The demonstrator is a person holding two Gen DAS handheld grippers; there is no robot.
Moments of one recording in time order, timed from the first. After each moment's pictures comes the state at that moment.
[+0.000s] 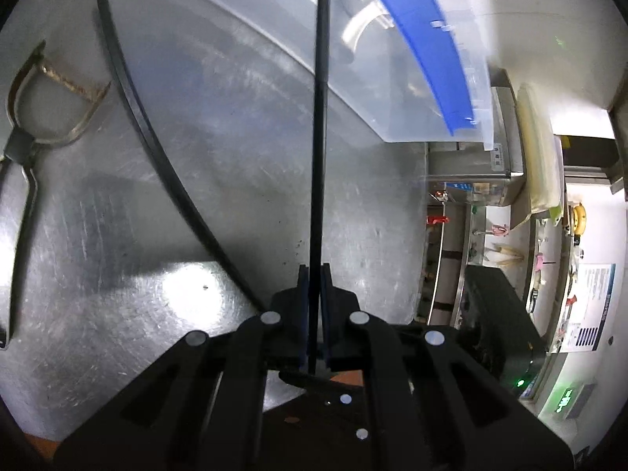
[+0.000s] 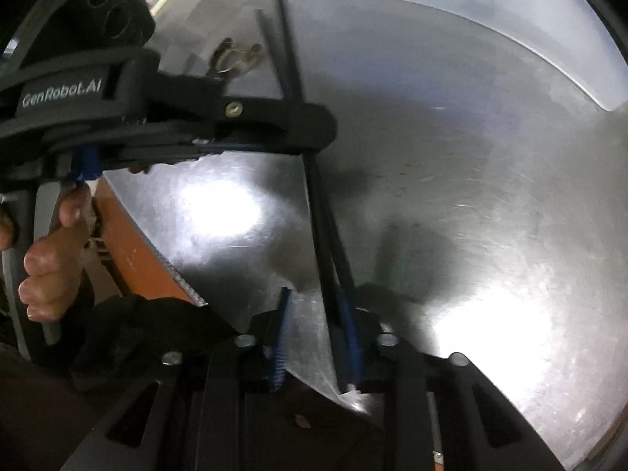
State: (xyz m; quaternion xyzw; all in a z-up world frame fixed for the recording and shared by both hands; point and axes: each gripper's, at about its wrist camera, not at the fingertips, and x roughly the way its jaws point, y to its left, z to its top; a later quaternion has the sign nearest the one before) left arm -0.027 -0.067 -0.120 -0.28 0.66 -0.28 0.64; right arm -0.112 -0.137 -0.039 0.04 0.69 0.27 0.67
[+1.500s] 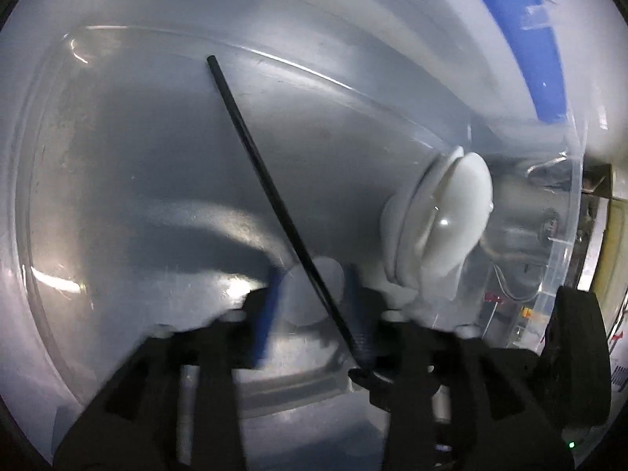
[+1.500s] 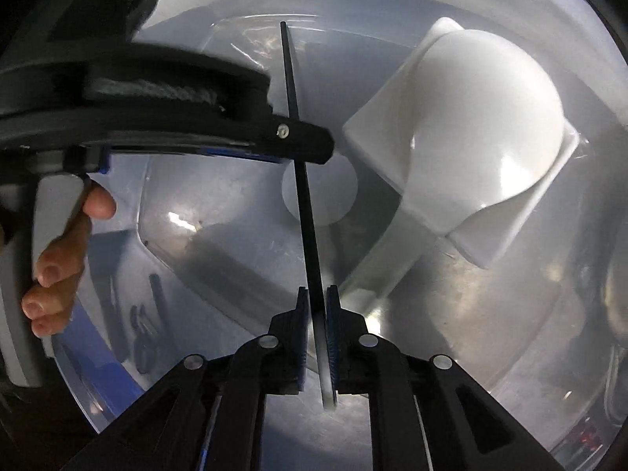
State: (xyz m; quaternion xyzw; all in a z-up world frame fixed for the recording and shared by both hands) left arm 0.282 -0.145 -0.134 -0.14 0.74 -0.20 0.62; right arm 0.194 -0.172 -0.035 0.04 0.74 0.20 0.64
